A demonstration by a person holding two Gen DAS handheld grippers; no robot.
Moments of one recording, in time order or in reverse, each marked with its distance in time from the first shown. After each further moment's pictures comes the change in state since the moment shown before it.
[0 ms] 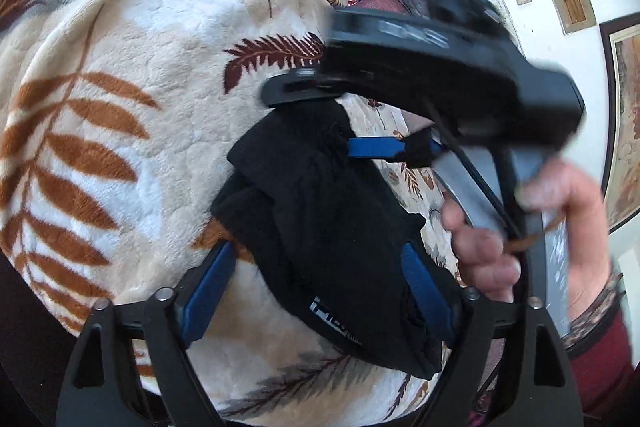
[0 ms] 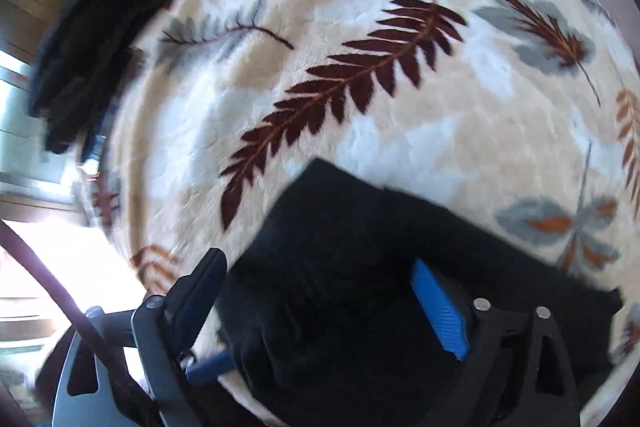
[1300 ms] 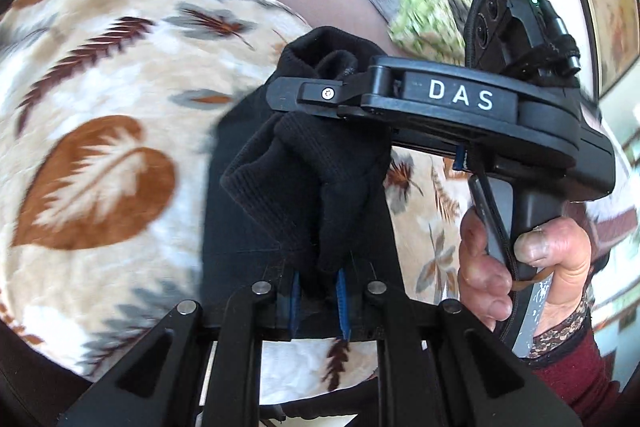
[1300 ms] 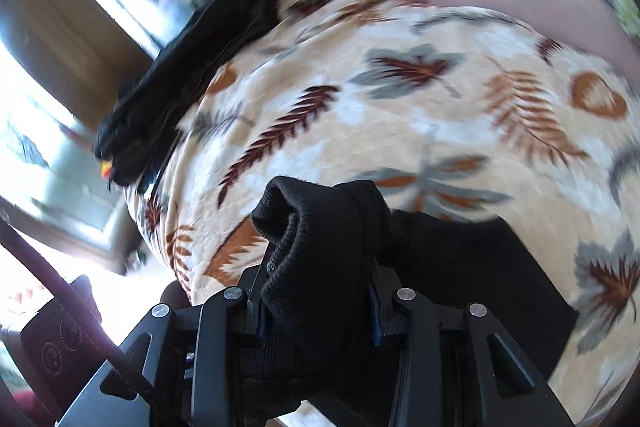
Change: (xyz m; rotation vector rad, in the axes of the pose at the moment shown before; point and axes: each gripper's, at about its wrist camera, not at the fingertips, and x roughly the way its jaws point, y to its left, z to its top) left arm 0.073 -0.165 -0.054 0.418 0.255 0.051; right arm -0.129 -0.125 -0.142 0.107 -0.420 0.194
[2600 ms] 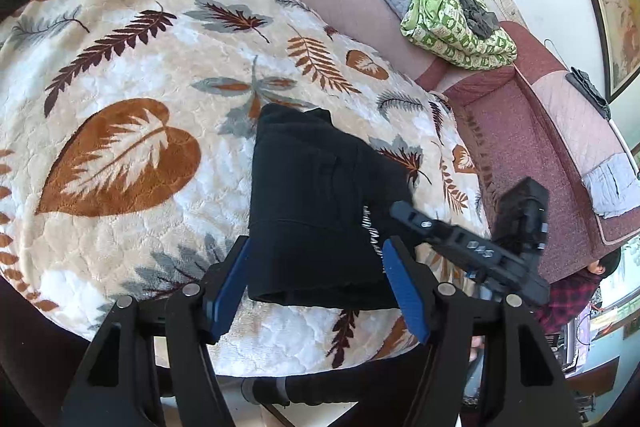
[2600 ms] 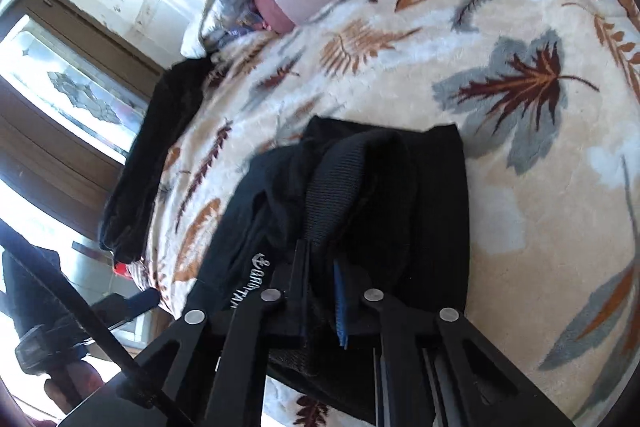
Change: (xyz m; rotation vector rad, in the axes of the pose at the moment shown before) left arm -0.029 -0.002 -0.014 -0.040 0.004 0.056; right arm -0.048 -0.120 -0.137 0.379 -0.277 0.046
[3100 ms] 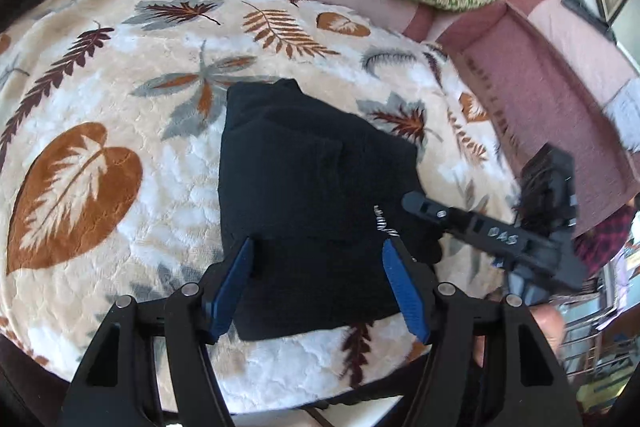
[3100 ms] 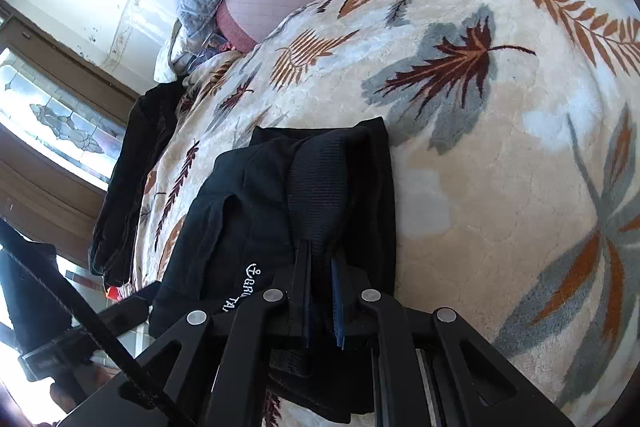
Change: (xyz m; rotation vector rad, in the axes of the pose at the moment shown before) left arm 0.062 -0.037 -0.001 0.220 0.084 0.081; right arm -0.010 -0.043 -0.010 0.092 -0.034 -0.059
